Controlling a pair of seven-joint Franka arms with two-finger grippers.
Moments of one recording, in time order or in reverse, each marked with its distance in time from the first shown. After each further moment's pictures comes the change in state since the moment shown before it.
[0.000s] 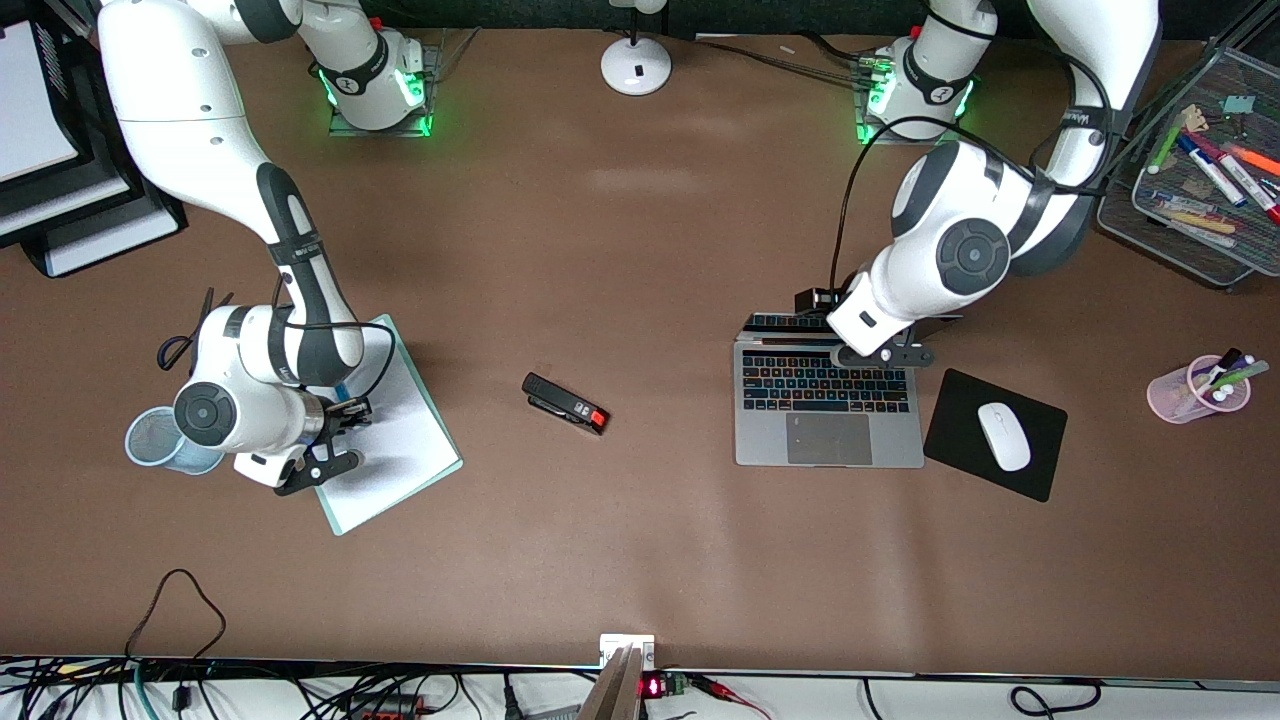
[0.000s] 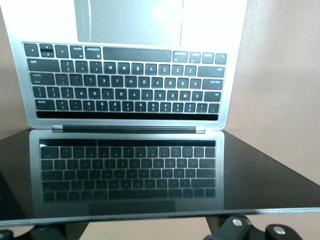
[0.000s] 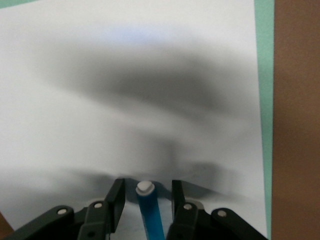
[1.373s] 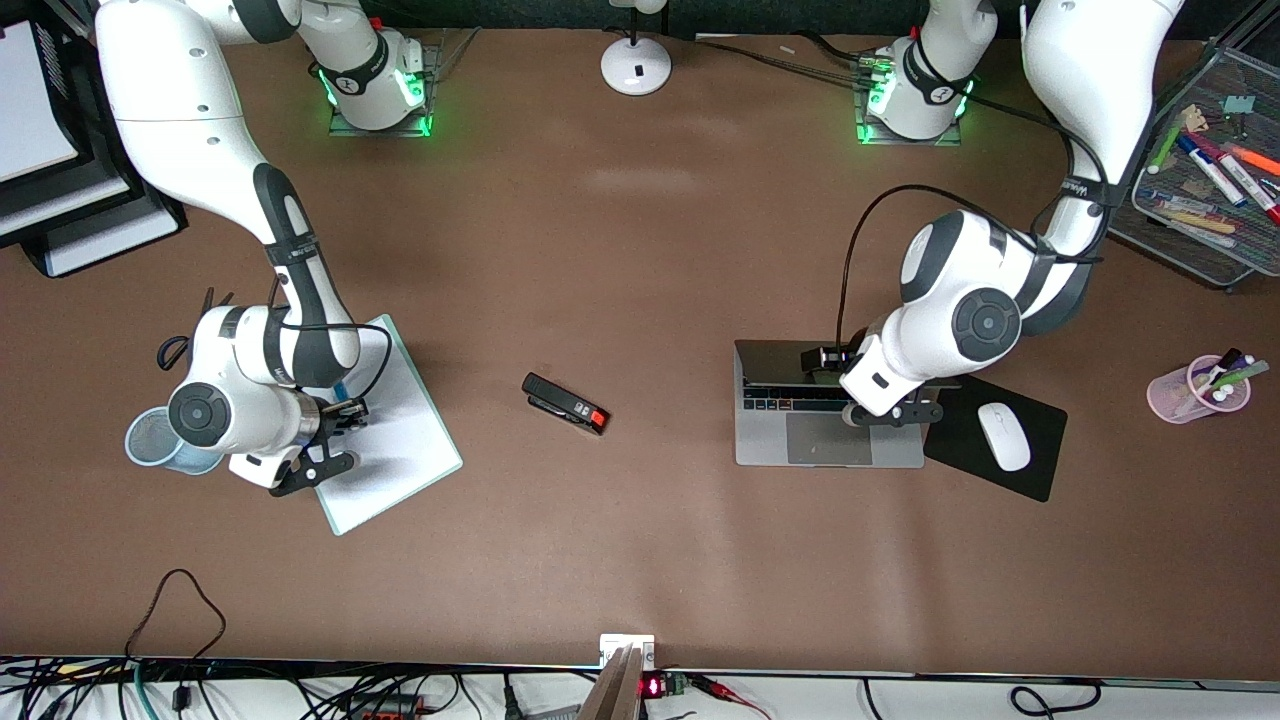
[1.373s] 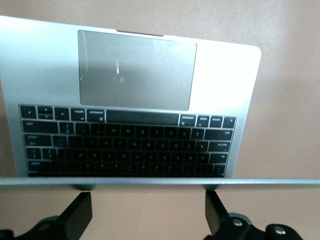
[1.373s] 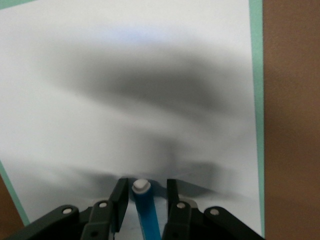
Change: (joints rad) left arm 0.004 0.190 0.039 0.143 0.046 0.104 0.000; right arm -0.004 0.000 -0.004 0.004 0.002 -0.002 0.000
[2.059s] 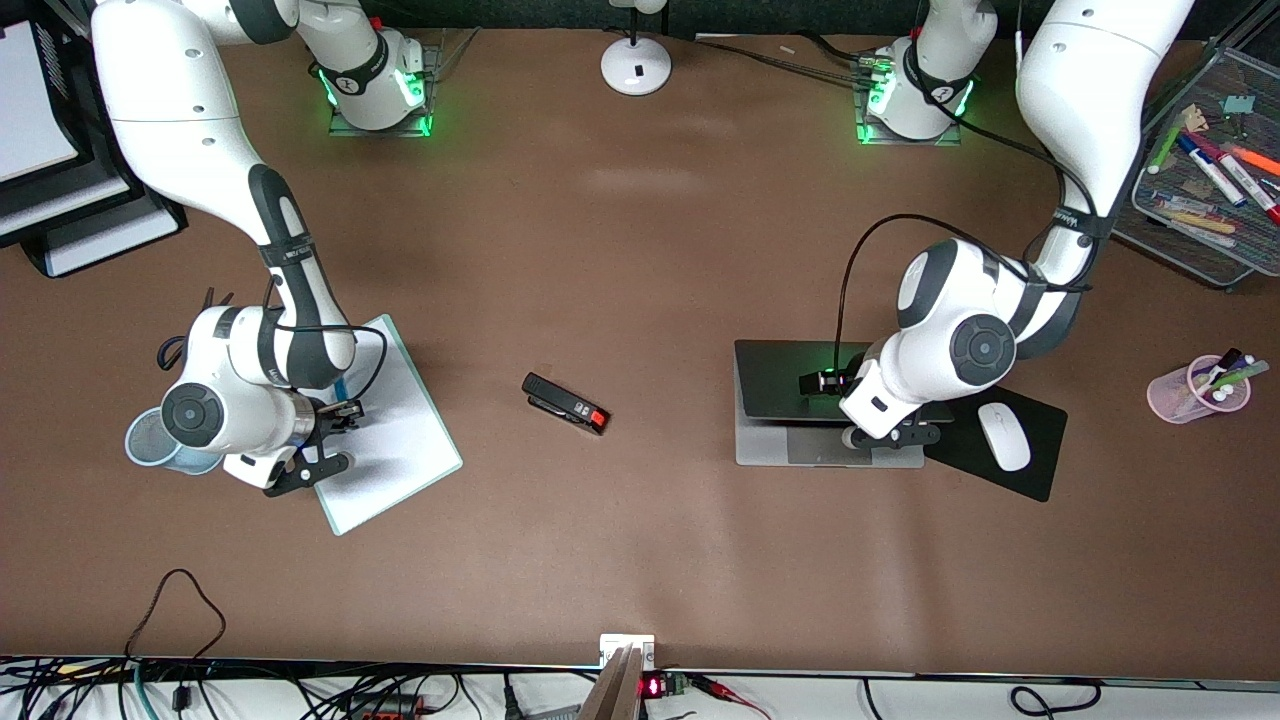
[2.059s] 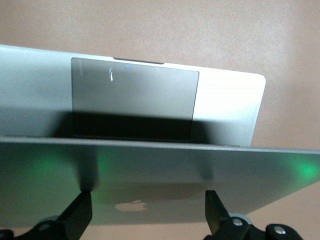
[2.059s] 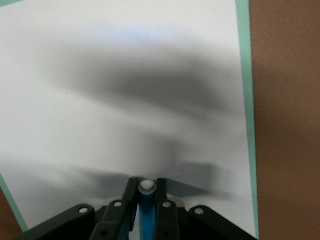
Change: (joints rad) left arm 0.000 0.089 0.006 0.058 0.021 0.064 0.000; right arm -0.011 0.000 -0.001 0.001 0.005 0.001 0.001
